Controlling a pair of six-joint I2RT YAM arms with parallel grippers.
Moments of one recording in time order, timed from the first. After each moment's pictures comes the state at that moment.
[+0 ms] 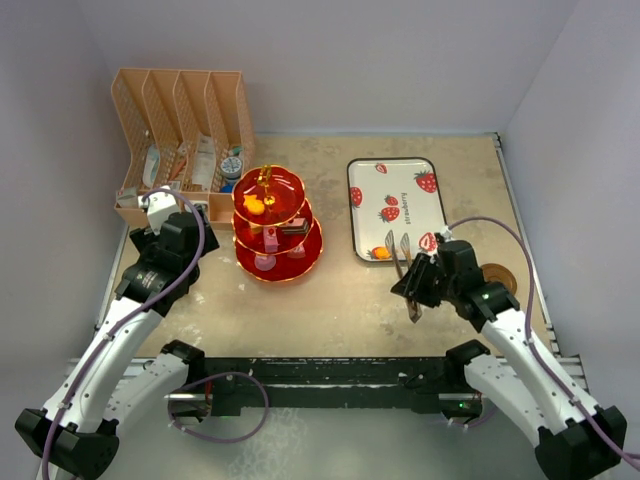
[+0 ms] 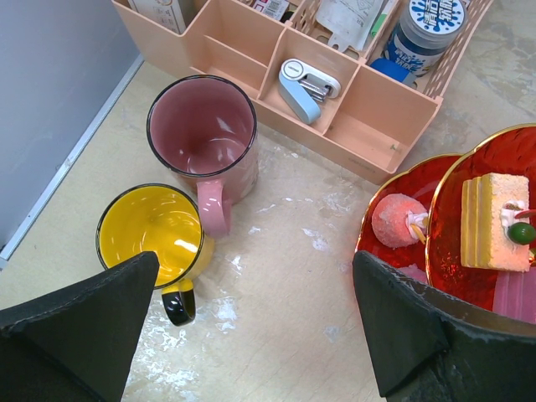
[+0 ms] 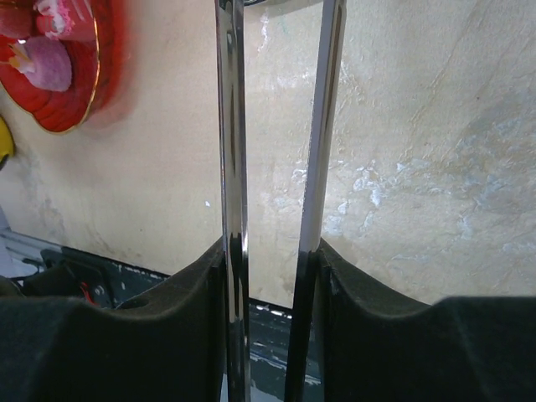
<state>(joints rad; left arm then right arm) -0.38 0.80 0.88 -0.72 -0.72 -0.52 0.37 0.77 0.59 -0.68 -0.16 0.72</state>
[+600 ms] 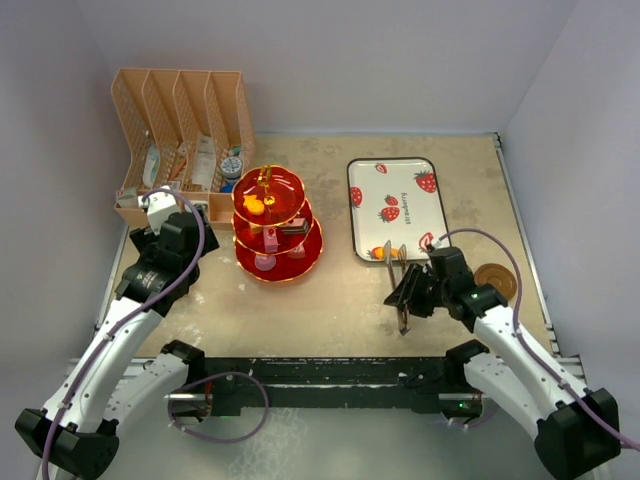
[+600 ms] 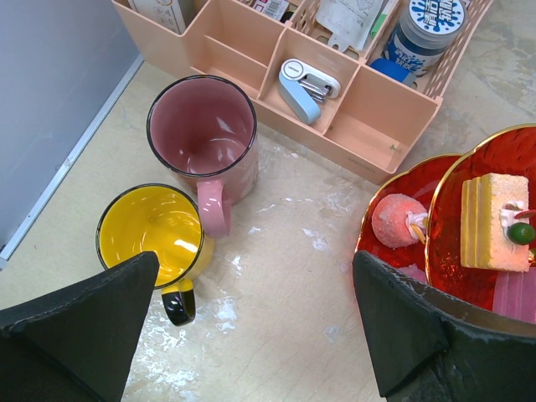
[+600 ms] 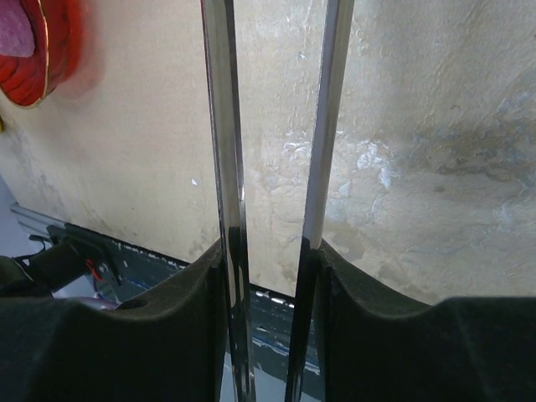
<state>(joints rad) -0.38 0.80 0.88 -0.72 -0.72 -0.52 0.37 0.79 0.47 -0.61 -0.25 0.79</state>
